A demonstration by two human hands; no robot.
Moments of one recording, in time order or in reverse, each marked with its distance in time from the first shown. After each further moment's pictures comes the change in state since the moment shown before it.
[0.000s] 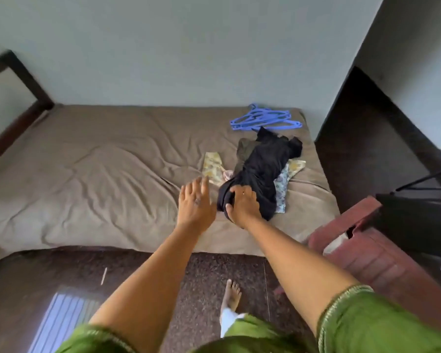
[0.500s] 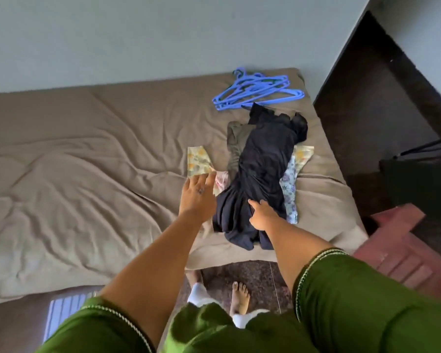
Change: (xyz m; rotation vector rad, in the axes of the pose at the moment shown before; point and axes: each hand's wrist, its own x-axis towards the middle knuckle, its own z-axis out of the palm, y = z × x) left_hand 0.235 -0.041 0.122 0.022 -0.264 0.193; right_hand 0.220 0.107 0.076 -0.066 -0.517 0.383
